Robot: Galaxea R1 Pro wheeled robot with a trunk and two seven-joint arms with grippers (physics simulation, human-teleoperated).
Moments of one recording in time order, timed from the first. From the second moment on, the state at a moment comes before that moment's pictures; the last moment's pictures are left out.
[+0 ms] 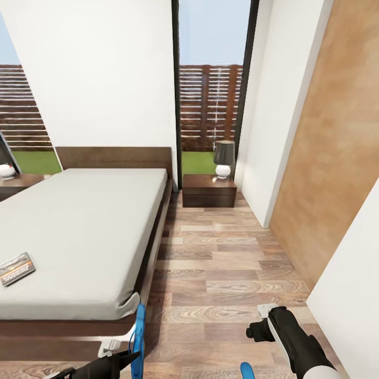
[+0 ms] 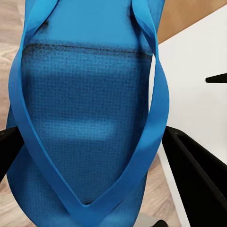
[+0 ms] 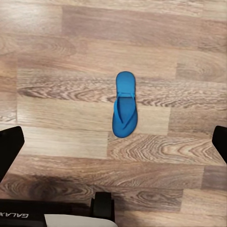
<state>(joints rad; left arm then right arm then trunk) -0.37 0.19 0.03 -0.37 0.27 0.08 -1.05 -0.46 -0.04 -0.04 -0.78 0.18 0.82 0.17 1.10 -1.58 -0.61</state>
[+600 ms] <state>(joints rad) -0.37 0.19 0.03 -0.37 0.27 0.08 -1.05 -0.46 -0.04 -0.04 -0.78 0.18 0.82 0.17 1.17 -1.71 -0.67</state>
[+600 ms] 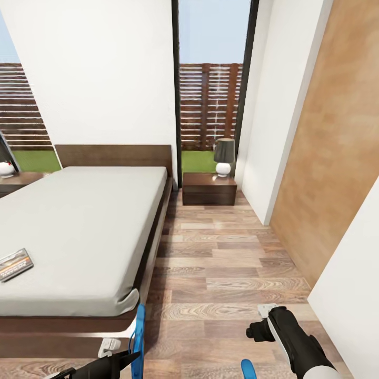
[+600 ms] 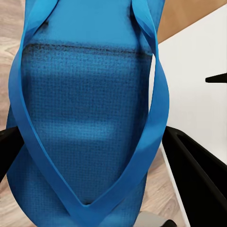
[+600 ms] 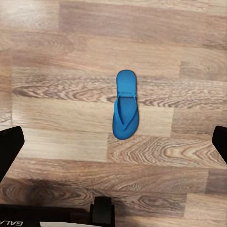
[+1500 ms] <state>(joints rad) -0.37 0.19 0.03 -0.37 0.27 0.08 -1.05 -0.46 -0.04 -0.04 -0.78 0.18 0.82 0.17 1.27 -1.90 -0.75</state>
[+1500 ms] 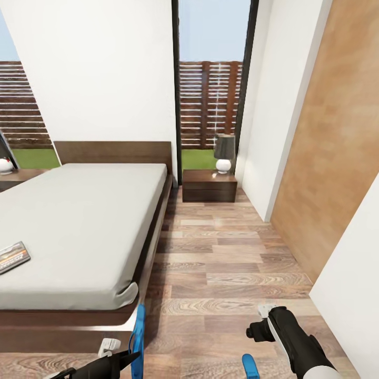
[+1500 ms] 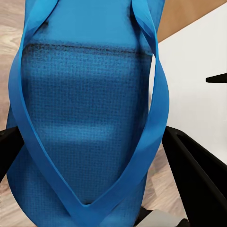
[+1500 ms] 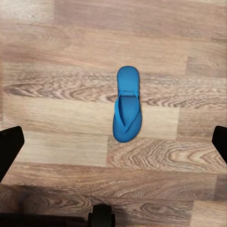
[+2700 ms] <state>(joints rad) -0.37 0.20 0.03 -0.37 0.27 0.08 -1.05 -0.46 -0.04 -0.04 -0.78 0.18 0.82 0.17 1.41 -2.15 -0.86</state>
